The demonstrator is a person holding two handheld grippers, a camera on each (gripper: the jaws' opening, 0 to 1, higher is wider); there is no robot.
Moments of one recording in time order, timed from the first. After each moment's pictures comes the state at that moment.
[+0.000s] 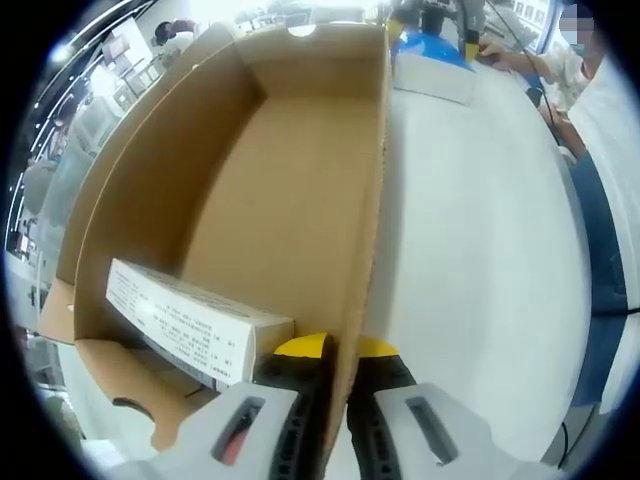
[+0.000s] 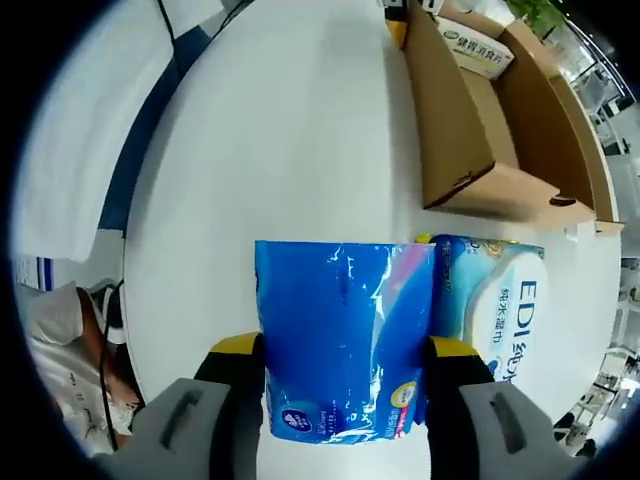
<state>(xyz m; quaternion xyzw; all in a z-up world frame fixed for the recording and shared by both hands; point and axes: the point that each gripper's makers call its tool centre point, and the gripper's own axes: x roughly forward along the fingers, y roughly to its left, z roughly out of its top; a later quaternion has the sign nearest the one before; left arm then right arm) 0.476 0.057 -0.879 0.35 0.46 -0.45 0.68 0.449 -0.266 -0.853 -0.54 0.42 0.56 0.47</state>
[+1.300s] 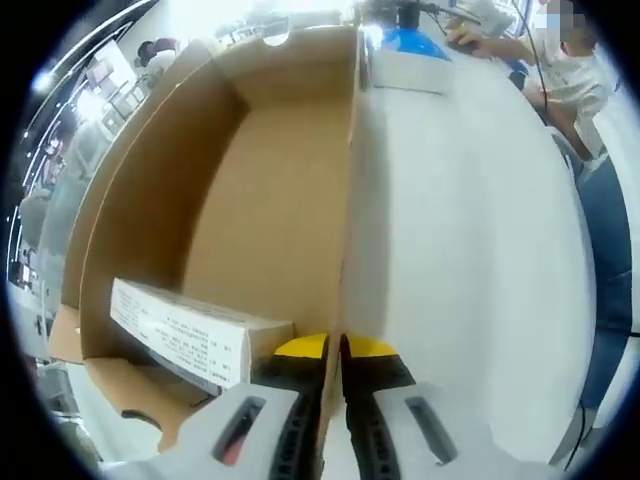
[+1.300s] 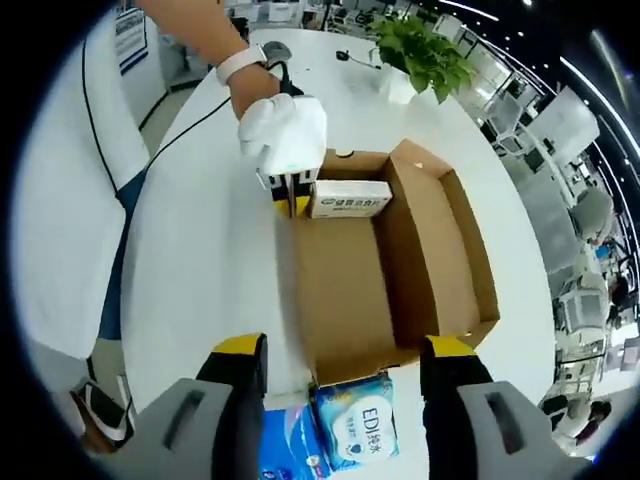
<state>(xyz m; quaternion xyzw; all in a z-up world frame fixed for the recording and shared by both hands) 0.477 0.053 -0.873 0.38 0.43 -0.47 0.67 0.509 -0.089 -0.708 -0.48 0.32 0.52 0.62</state>
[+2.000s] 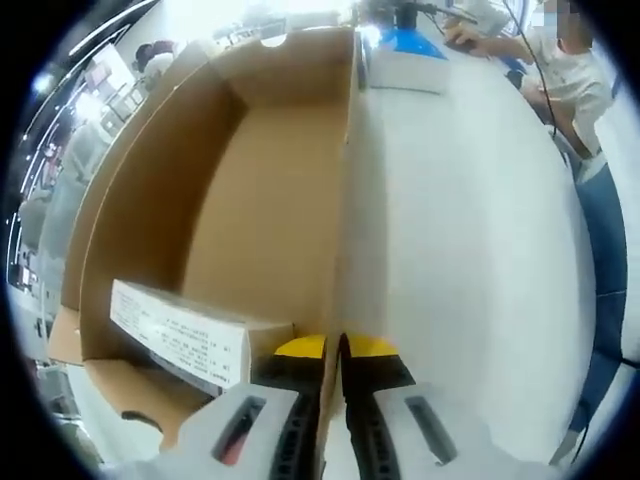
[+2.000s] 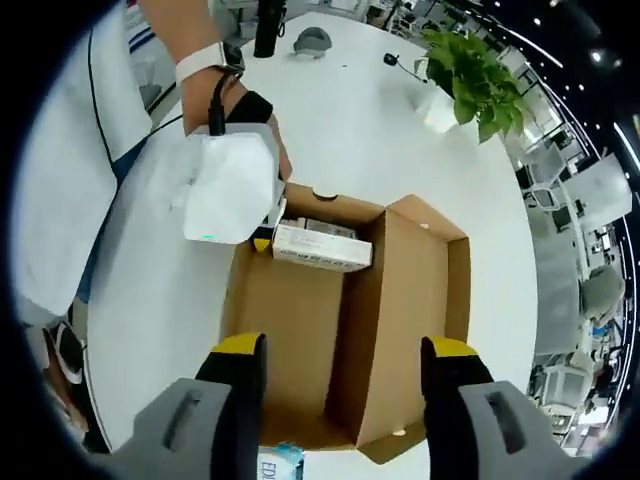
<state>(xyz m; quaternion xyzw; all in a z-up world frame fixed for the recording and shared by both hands) 0.470 0.056 -0.866 0.38 0.43 -0.48 0.67 0.576 0.010 -0.719 -0.55 0.24 0.59 0.53</state>
